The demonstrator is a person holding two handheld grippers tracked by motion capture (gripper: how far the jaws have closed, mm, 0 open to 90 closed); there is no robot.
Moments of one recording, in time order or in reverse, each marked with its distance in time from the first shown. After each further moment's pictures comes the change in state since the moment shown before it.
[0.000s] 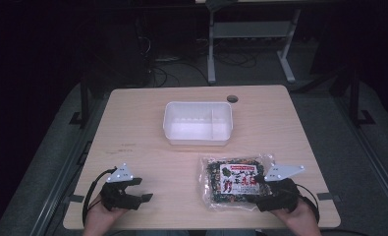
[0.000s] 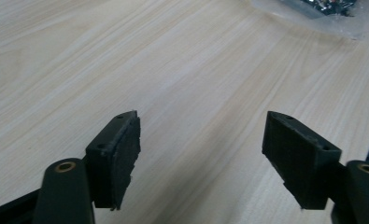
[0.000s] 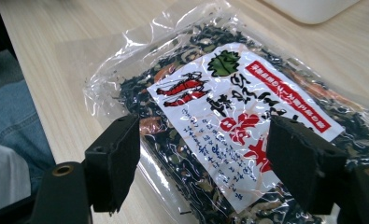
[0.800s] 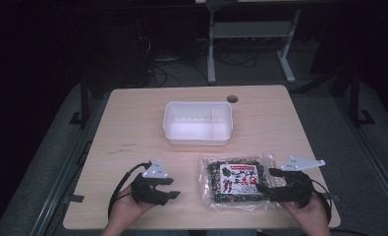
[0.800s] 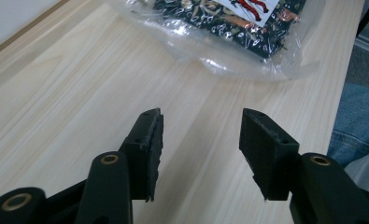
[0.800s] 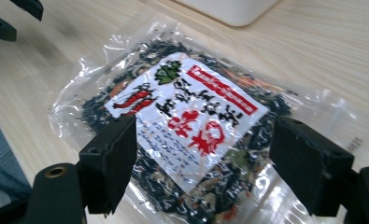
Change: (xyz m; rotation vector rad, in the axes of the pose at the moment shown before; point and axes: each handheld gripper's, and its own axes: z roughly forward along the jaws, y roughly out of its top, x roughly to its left) left arm -0.049 0.068 0.045 0.079 -0.115 0.172; right arm -0.022 -0.002 -0.027 -0.042 -0.103 0.163
